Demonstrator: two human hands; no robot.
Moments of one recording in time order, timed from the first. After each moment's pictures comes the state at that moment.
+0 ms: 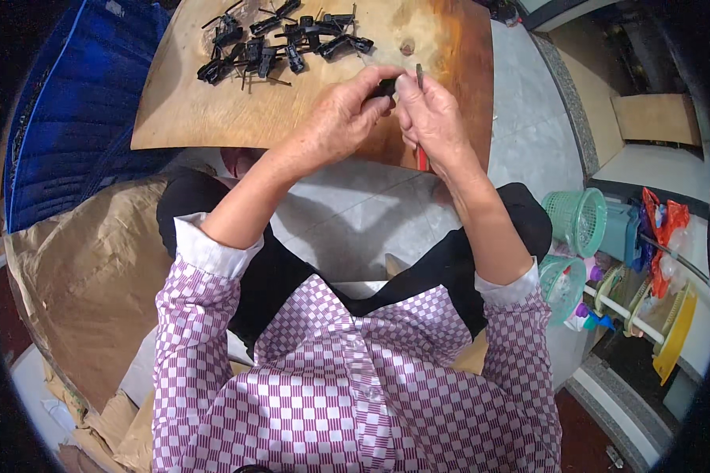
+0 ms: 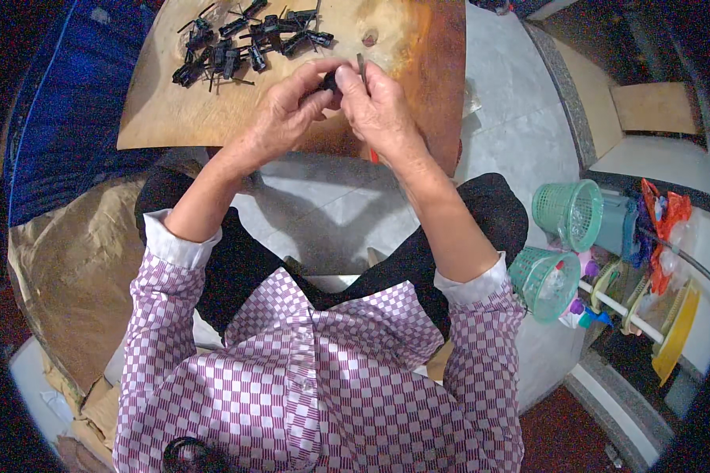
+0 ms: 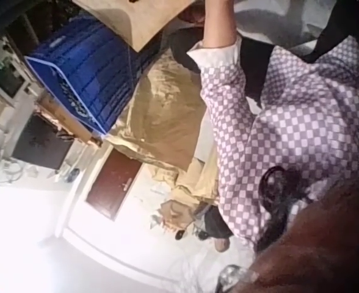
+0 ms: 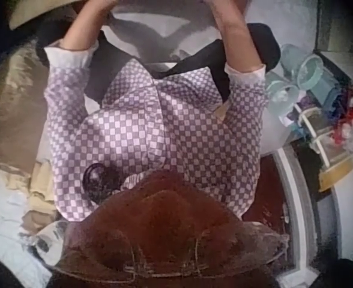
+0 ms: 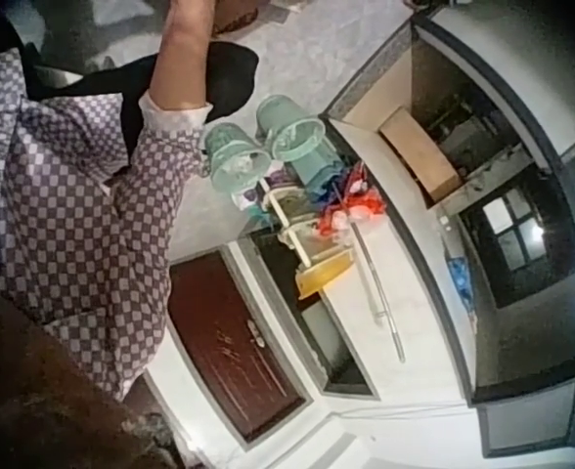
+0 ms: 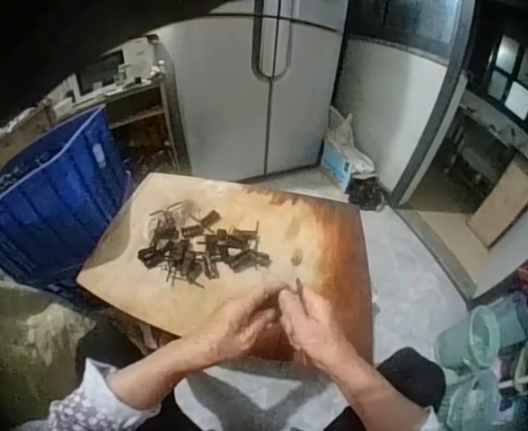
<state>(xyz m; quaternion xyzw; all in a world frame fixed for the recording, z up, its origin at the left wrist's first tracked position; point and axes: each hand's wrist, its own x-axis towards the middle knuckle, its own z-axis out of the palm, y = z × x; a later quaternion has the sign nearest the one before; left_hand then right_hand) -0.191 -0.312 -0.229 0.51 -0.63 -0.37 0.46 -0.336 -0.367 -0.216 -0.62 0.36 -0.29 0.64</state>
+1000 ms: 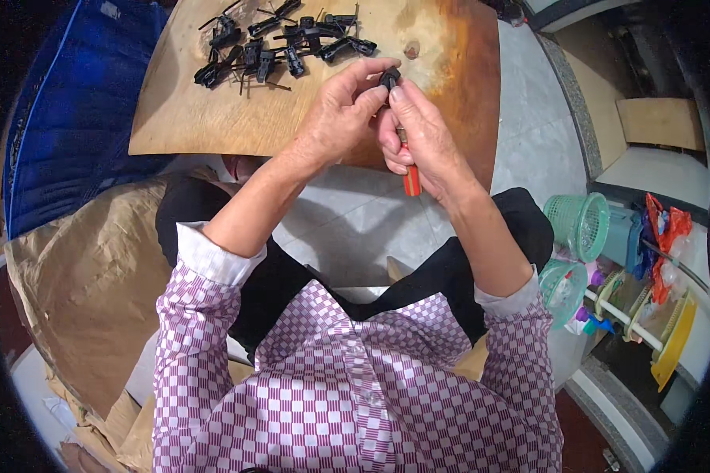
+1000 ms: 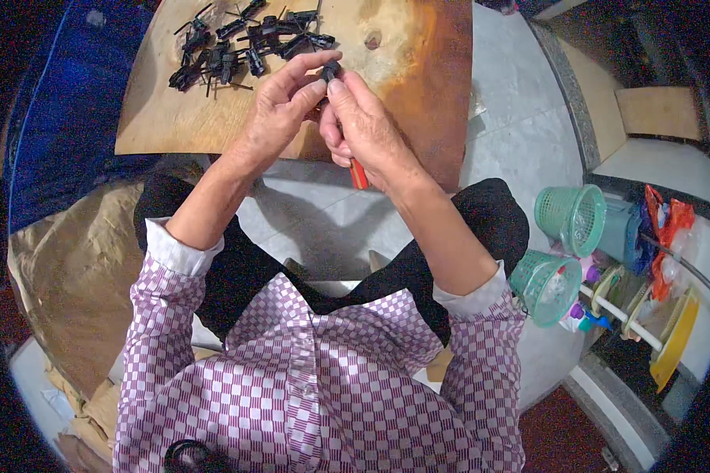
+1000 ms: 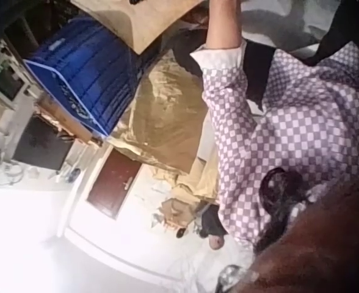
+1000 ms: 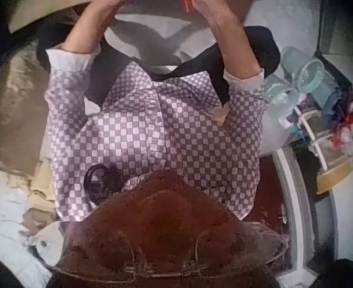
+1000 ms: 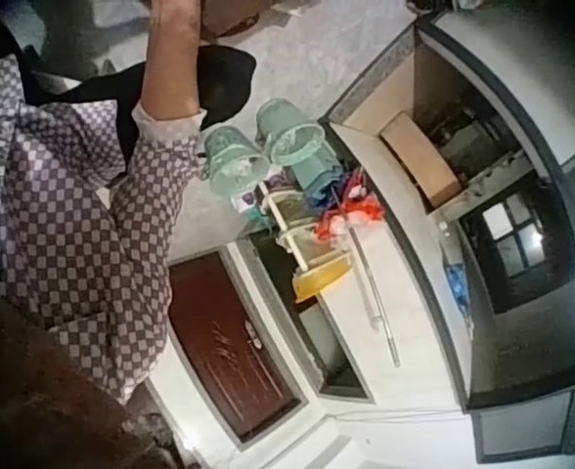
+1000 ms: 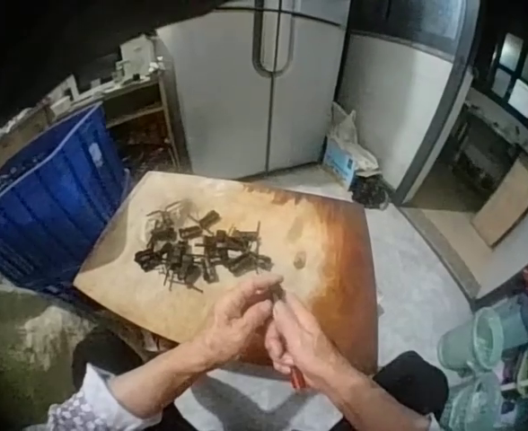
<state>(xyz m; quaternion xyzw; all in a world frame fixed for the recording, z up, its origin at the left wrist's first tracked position) -0.197 -0.317 -0.223 0.50 -0.44 -0.50 0.55 -0.331 -0.355 -0.204 -0.43 0.33 -0.21 0.81</state>
